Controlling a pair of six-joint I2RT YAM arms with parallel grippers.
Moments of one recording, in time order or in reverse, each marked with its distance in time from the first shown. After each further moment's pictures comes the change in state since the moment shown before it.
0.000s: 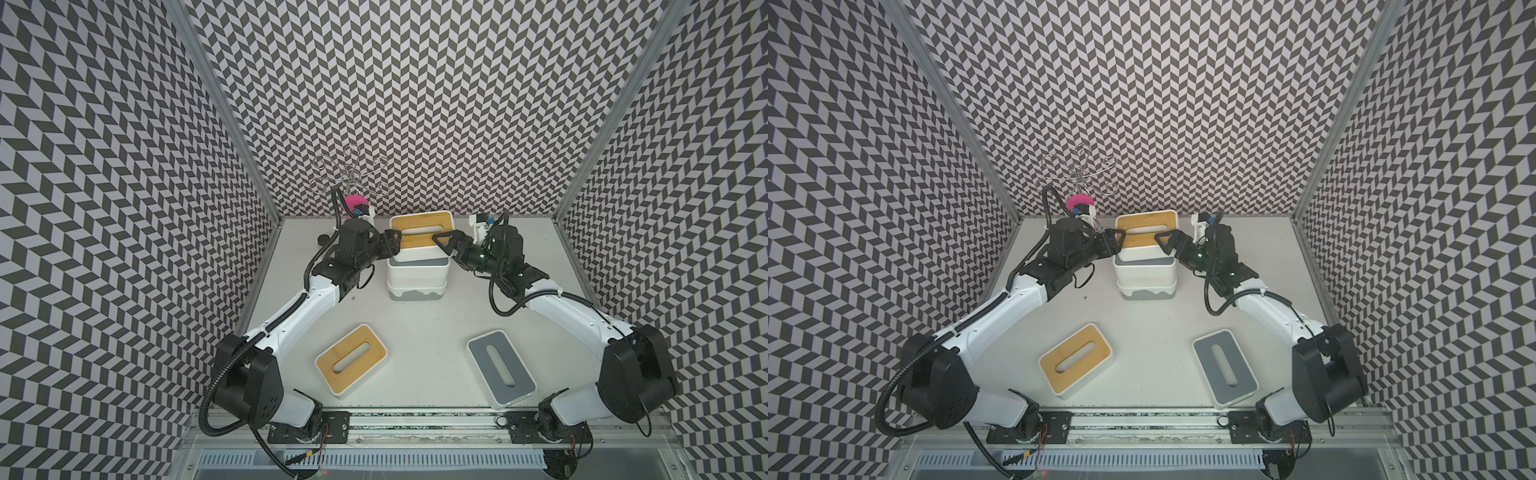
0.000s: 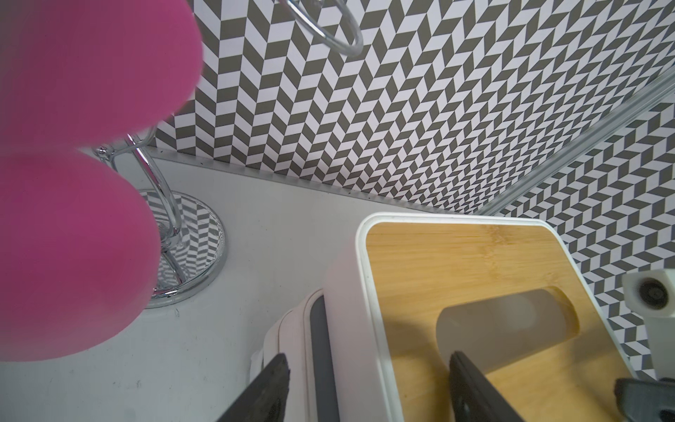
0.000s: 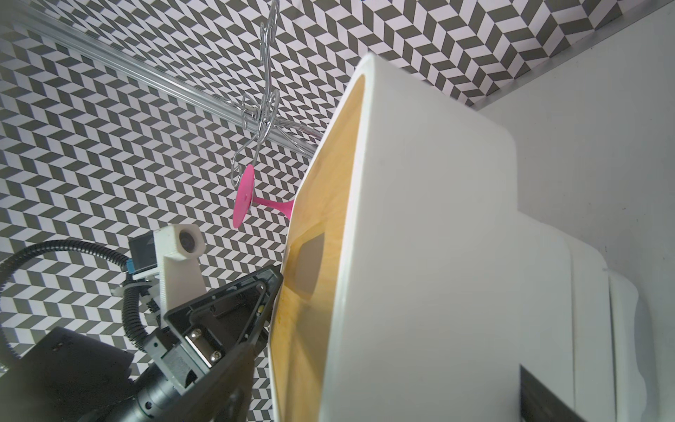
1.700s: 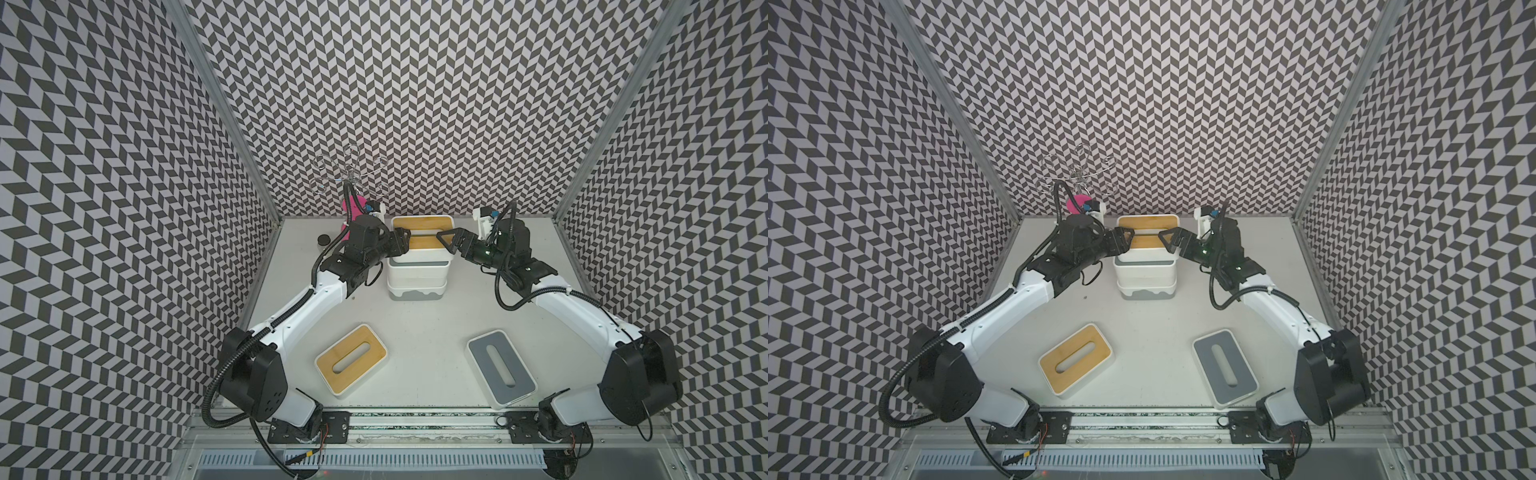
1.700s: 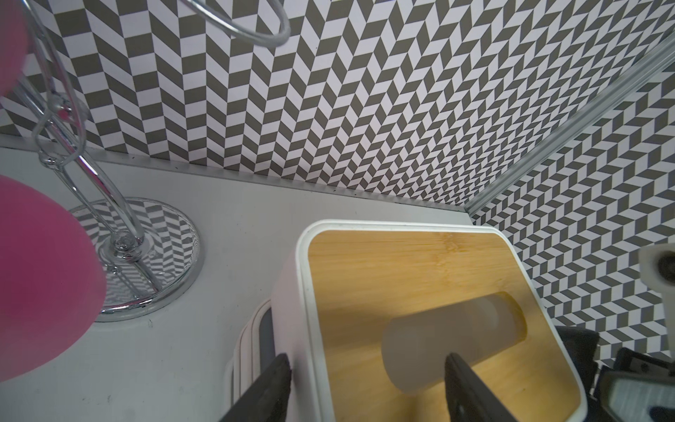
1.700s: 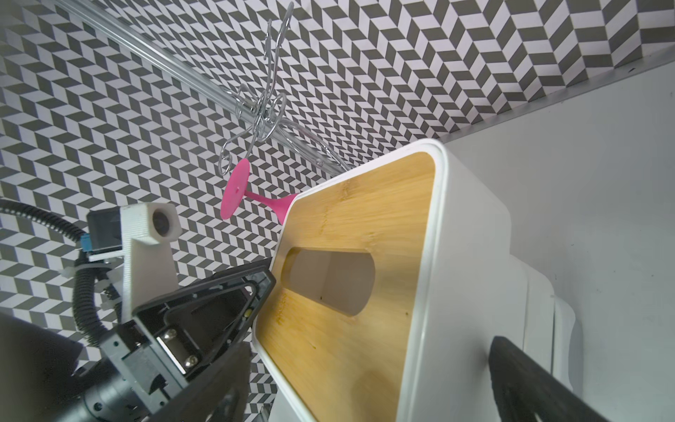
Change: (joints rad) left arm -0.067 0.037 0.076 -0.039 -0.019 0.011; right arm -0.040 -0.018 0.061 -0.116 -0.021 -0.202
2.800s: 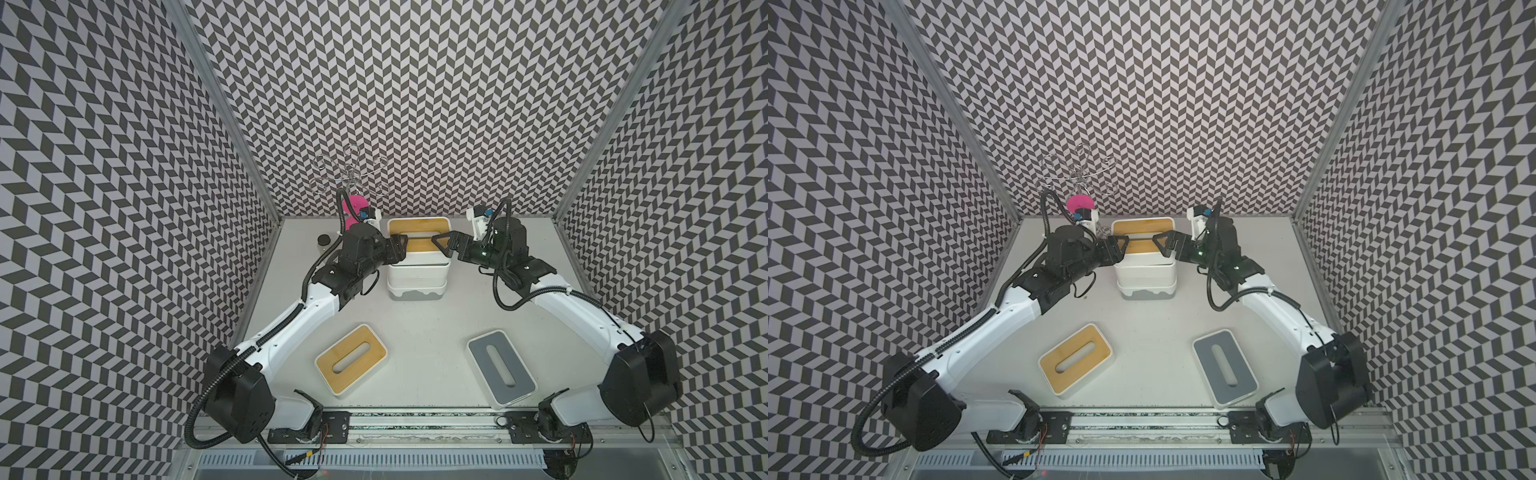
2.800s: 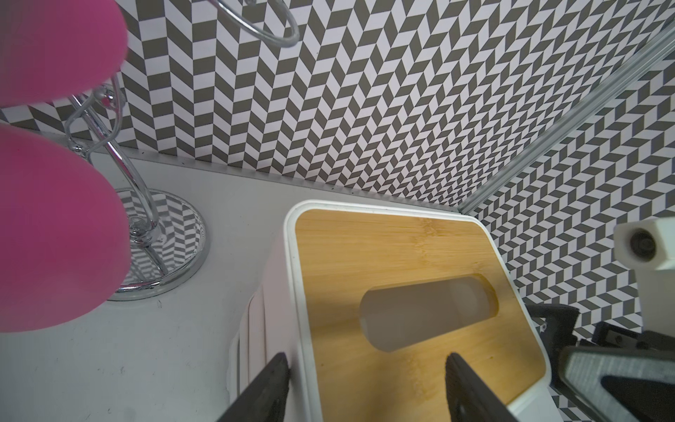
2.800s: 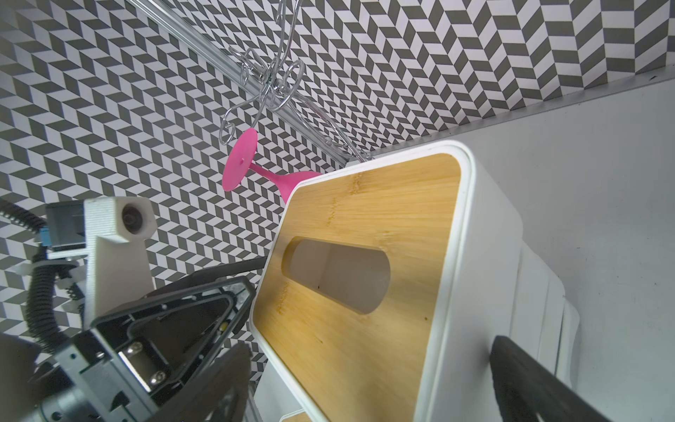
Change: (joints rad) left arm -0.024 -0.113 -0.091 0.002 -0.014 -0.019; right arm 0.038 0.000 0.037 -0.067 0.000 -0.070
